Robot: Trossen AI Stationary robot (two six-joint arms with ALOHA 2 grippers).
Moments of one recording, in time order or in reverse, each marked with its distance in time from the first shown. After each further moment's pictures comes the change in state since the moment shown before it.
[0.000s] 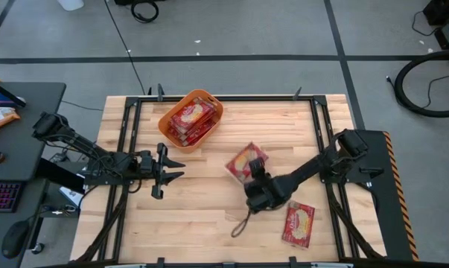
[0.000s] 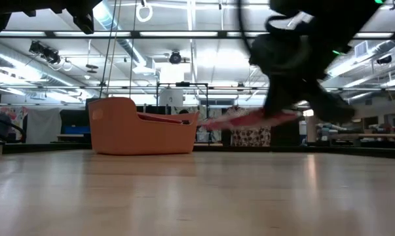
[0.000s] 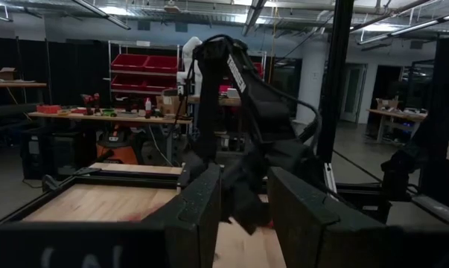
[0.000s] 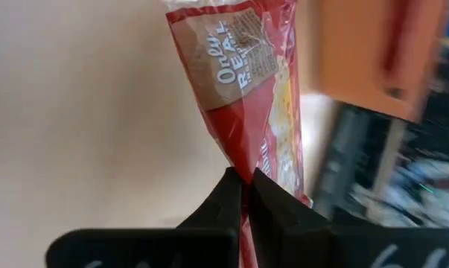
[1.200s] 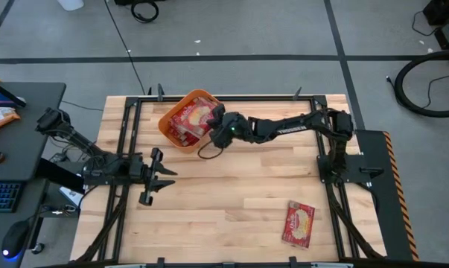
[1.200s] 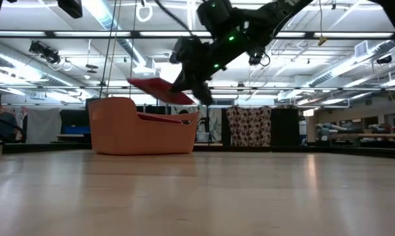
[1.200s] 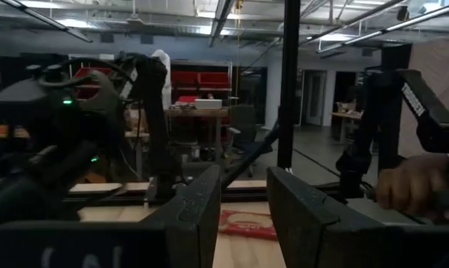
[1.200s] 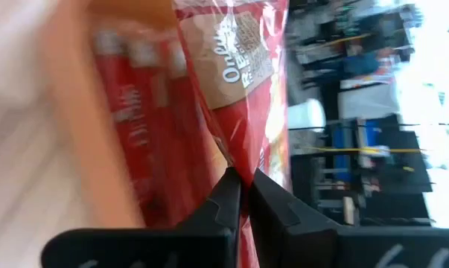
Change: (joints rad) left arm -0.131 -0.102 0.001 -0.055 0.000 0.060; right arm -0.611 0.044 0.131 0.999 -0.541 -1.032
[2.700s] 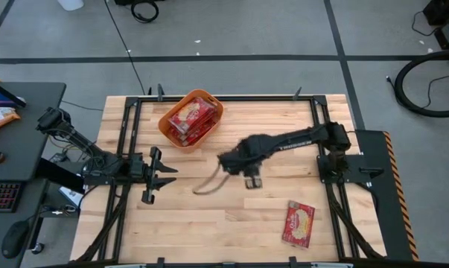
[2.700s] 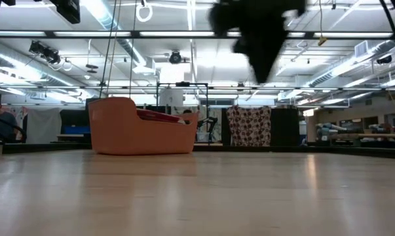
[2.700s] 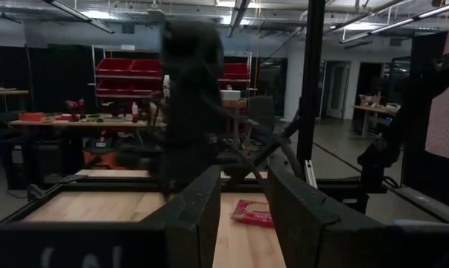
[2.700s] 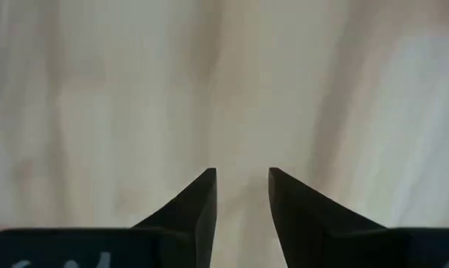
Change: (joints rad) left arm -0.016 -0.012 0.000 -0.043 -0.091 -0.007; right arm 0.312 0.066 0.521 -1.595 -0.225 1.149
